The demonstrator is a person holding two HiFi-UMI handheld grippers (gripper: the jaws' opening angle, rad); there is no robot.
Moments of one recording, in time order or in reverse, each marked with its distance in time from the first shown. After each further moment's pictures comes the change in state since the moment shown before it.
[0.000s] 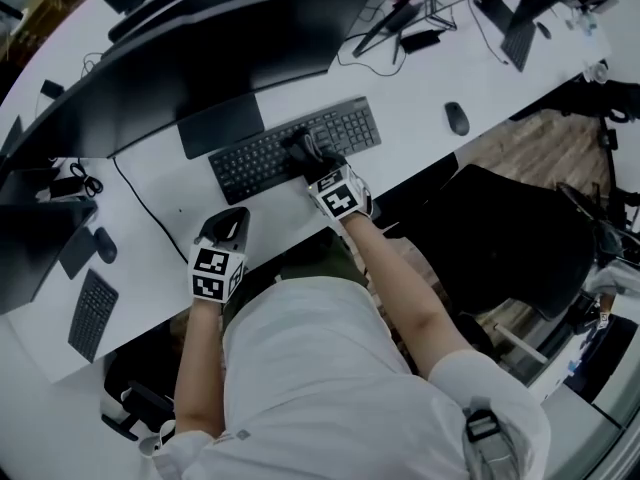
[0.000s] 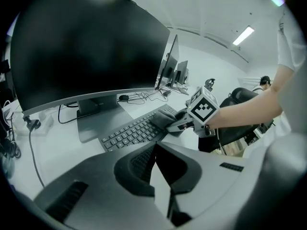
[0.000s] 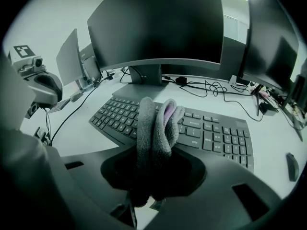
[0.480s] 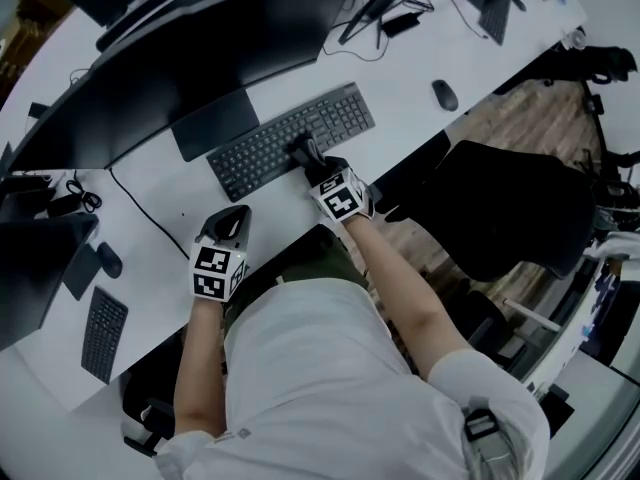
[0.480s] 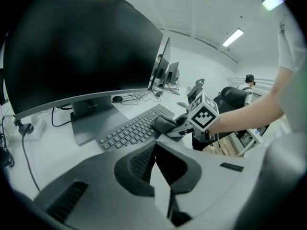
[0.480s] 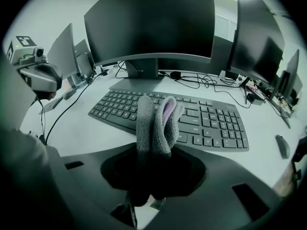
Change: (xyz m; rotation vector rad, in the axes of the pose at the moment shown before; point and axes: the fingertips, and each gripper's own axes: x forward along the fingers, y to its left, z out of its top) left arm -0.010 0.001 -0.007 0.060 -0.013 -0.101; right arm -0.009 0.016 -0.033 0.065 0.029 -0.103
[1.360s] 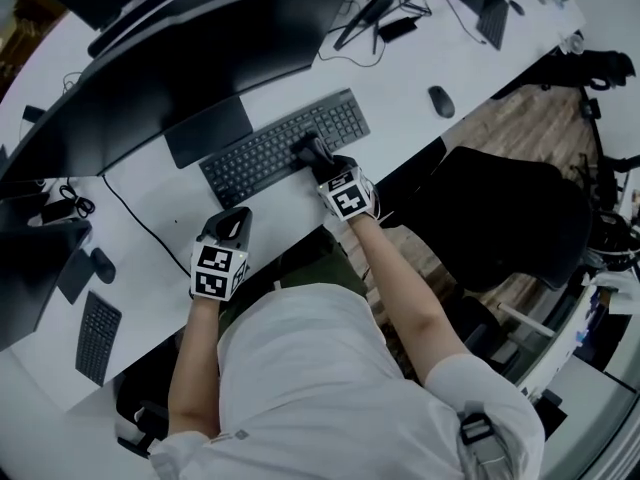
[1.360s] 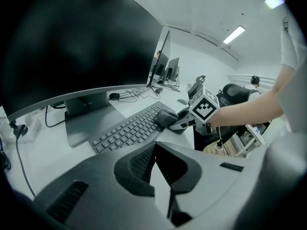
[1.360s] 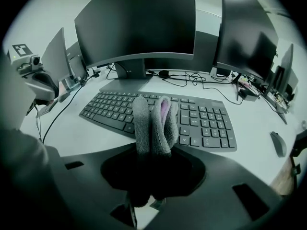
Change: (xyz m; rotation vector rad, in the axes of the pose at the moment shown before) left arm 0.025 -0.005 0.002 0.005 0.041 -0.004; right arm -0.008 -0.043 -0.006 0.045 0.010 -0.029
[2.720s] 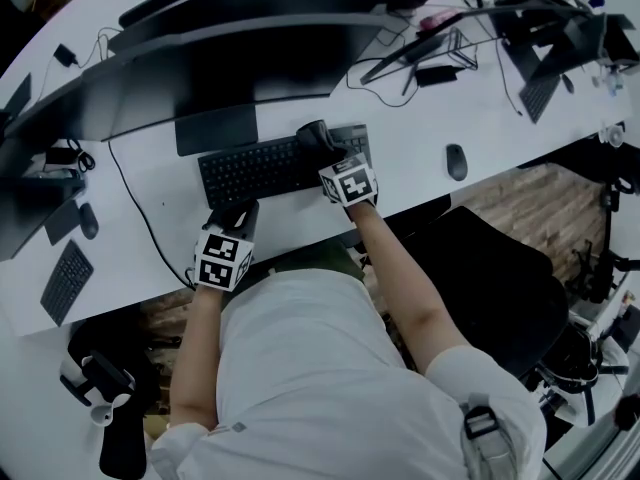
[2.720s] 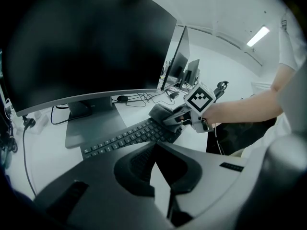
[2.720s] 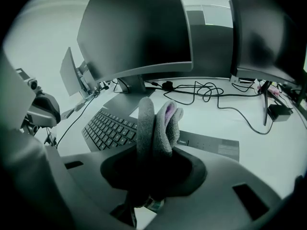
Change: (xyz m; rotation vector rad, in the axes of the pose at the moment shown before) left arm 0.048 -0.009 0.051 -0.161 -0.019 0.200; right arm 0.031 -0.046 0.087 -0.097 -0.058 0.271
